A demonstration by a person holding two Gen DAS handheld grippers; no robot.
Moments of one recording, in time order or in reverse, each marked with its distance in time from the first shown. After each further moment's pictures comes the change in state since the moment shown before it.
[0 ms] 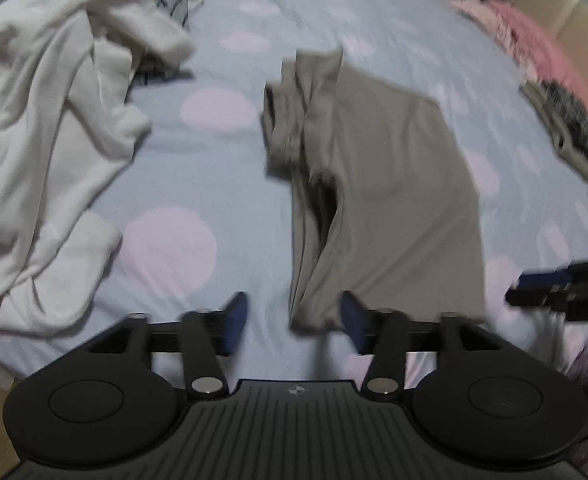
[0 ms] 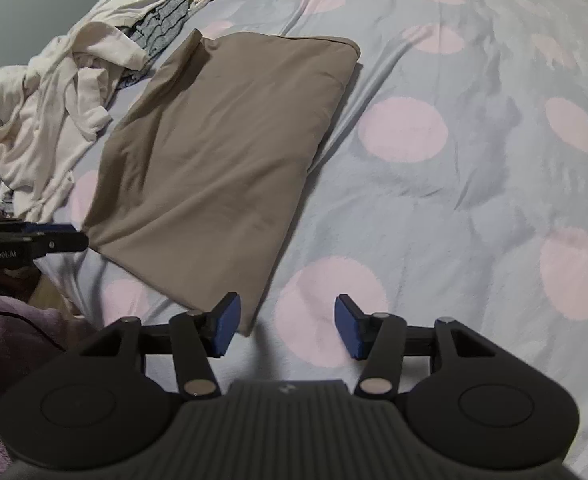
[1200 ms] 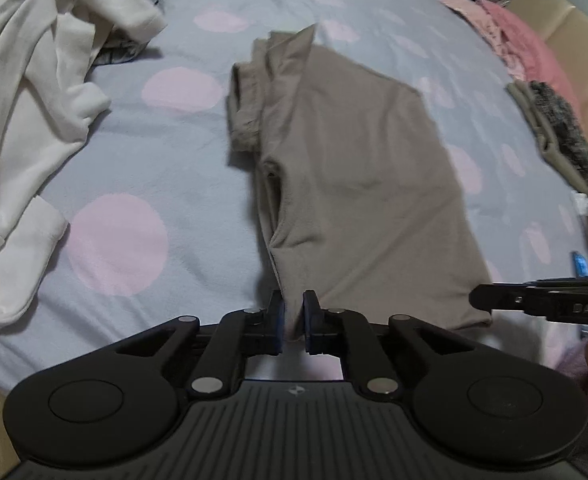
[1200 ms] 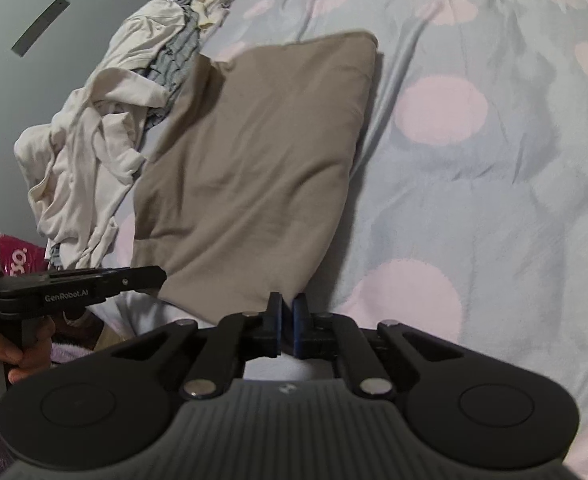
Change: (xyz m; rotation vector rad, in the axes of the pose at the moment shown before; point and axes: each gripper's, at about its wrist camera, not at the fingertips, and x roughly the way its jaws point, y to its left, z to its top) left arm 0.018 -0.010 0.001 -0.034 0.058 -0.093; right arm 0.007 -0.004 0.008 0.122 -0.024 0.156
